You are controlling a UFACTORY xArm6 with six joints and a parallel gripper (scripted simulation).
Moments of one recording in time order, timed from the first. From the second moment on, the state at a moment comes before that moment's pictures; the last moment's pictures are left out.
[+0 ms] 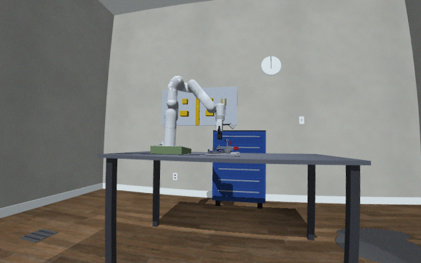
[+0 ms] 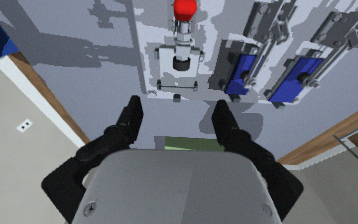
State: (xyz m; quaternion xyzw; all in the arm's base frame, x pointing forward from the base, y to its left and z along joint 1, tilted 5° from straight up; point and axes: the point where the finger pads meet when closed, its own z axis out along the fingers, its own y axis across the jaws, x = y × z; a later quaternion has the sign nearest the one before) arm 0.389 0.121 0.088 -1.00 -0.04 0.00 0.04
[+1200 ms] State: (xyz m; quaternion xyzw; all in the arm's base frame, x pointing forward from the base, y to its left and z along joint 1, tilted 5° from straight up) arm 0.384 0.124 0.046 -1.00 -0.04 0.00 0.04
